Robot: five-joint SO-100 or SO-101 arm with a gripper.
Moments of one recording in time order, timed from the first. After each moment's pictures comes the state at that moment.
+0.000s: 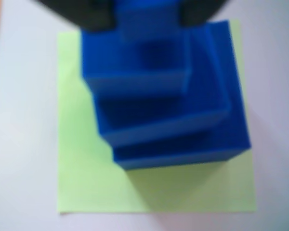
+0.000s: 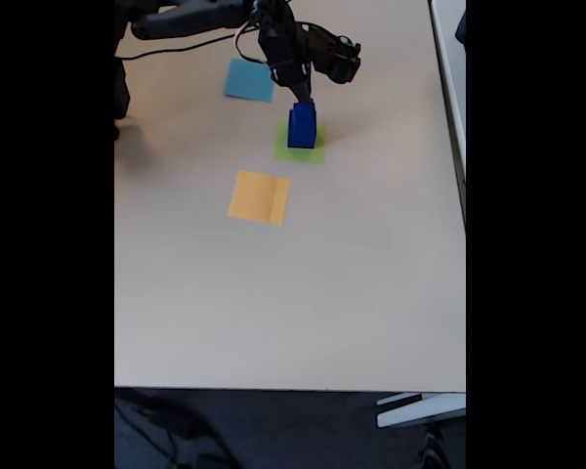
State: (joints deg) arm 7.3 66.2 47.8 81.0 87.6
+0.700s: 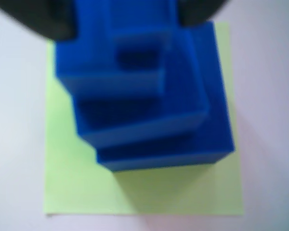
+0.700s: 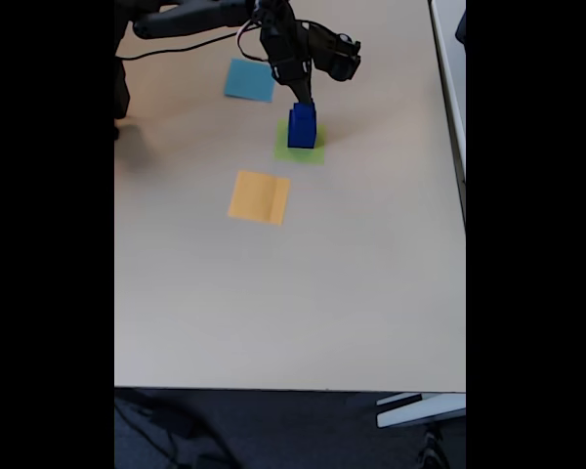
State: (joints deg) arm 6.3 65.8 47.8 81.0 87.9
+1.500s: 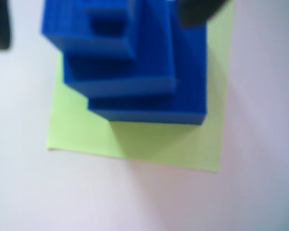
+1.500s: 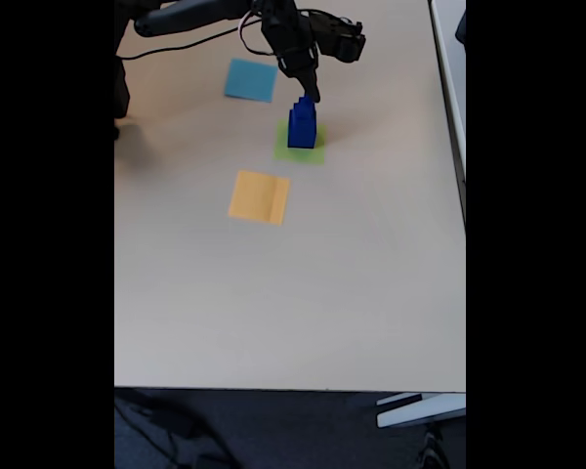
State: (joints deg) arm 4.9 65.8 43.4 79.2 78.5
